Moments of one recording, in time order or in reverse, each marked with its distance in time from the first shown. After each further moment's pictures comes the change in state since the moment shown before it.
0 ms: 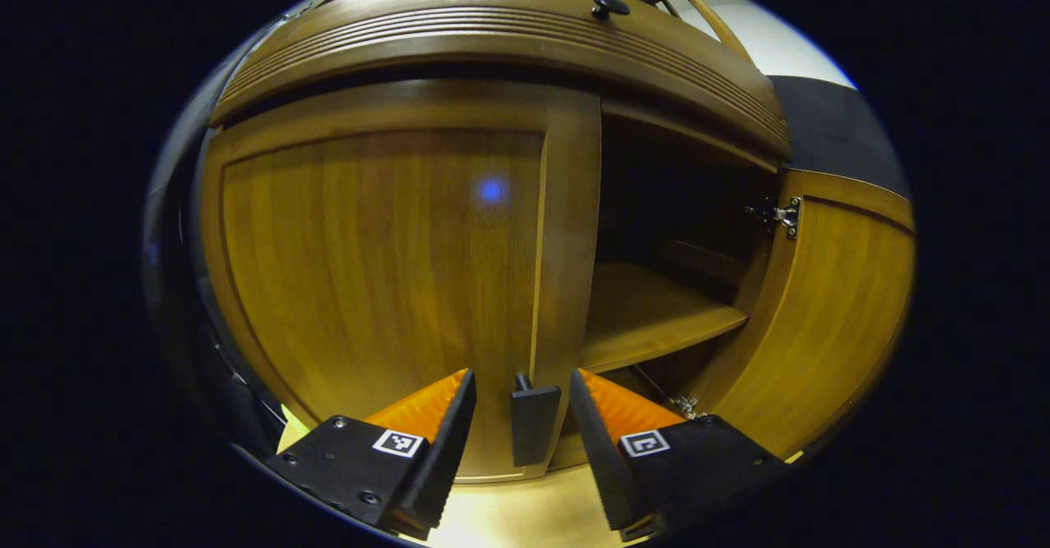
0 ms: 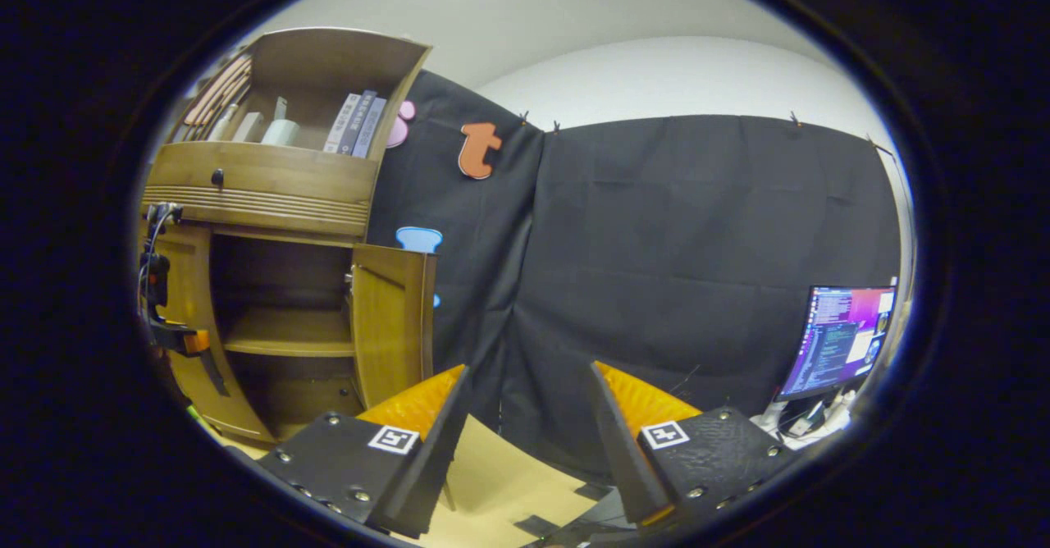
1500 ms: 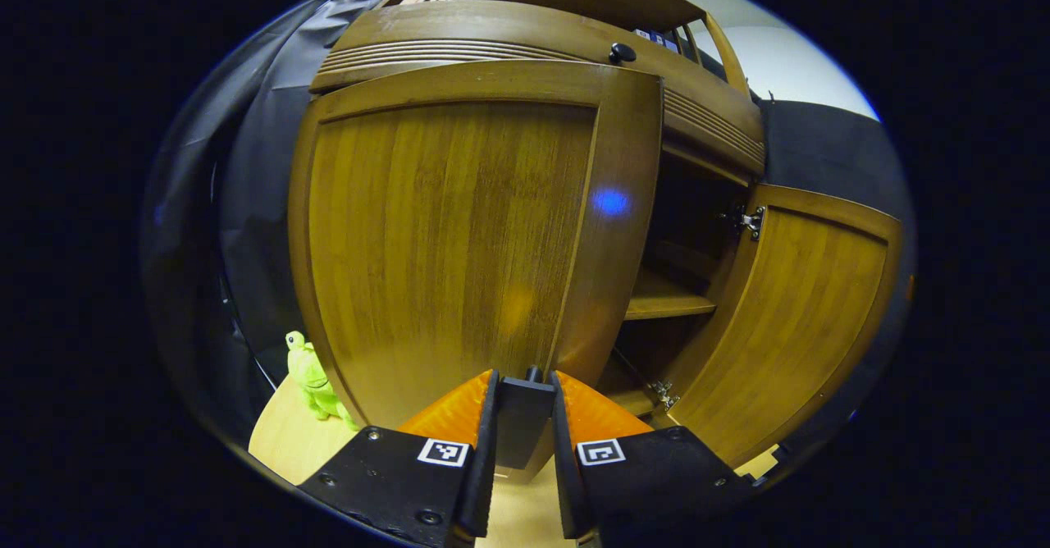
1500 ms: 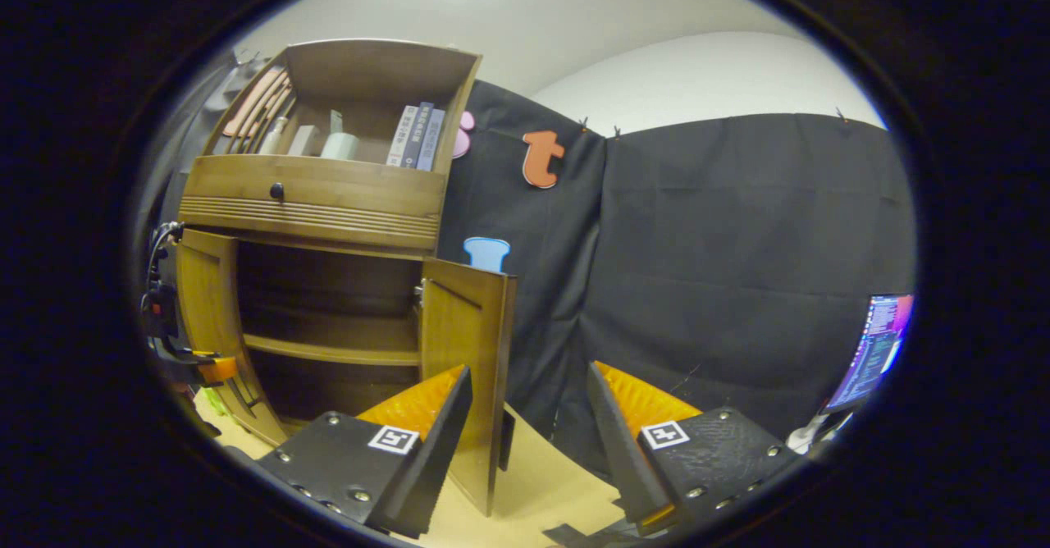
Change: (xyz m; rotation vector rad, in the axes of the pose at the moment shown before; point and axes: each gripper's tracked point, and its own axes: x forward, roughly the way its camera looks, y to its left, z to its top) left arm -0.097 0.009 -0.034 -0.115 -0.022 0.024; right arm 0.006 0.068 0.015 -0.001 -0.027 0.301
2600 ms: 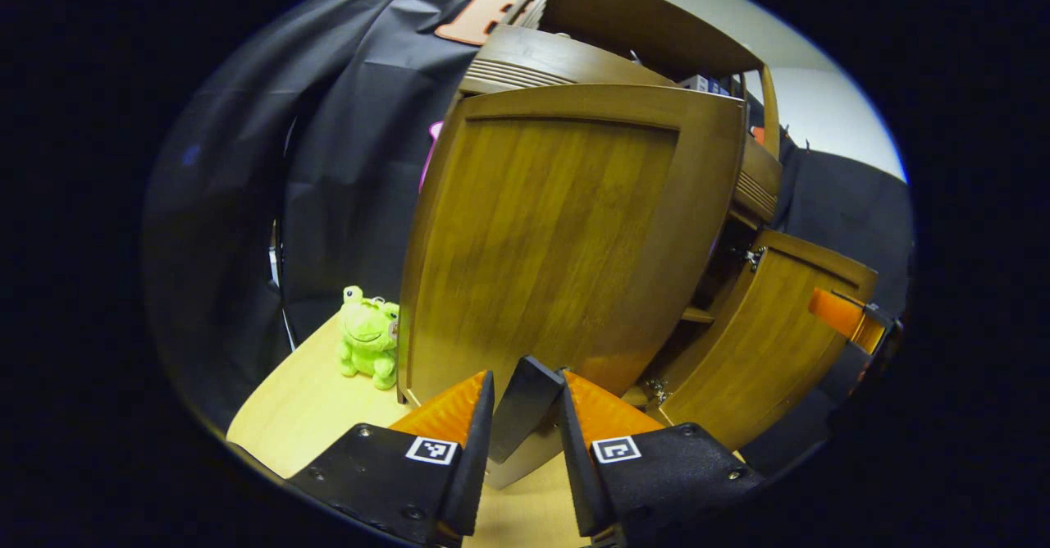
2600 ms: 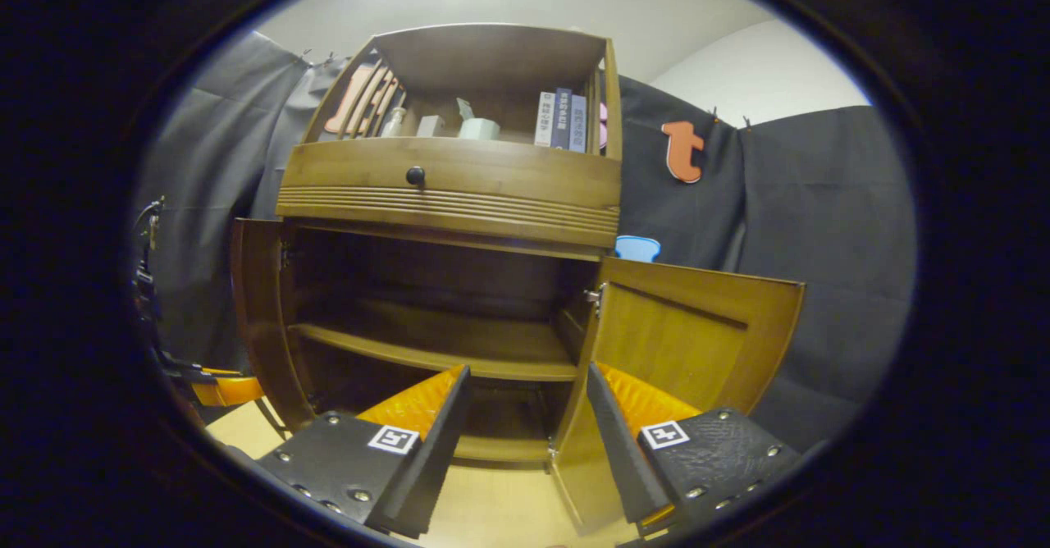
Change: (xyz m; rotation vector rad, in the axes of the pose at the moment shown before) left arm -0.099 0.067 -0.020 -0.214 -0.017 0.065; right arm 0.030 0.180 -0.010 -0.002 0.022 0.449
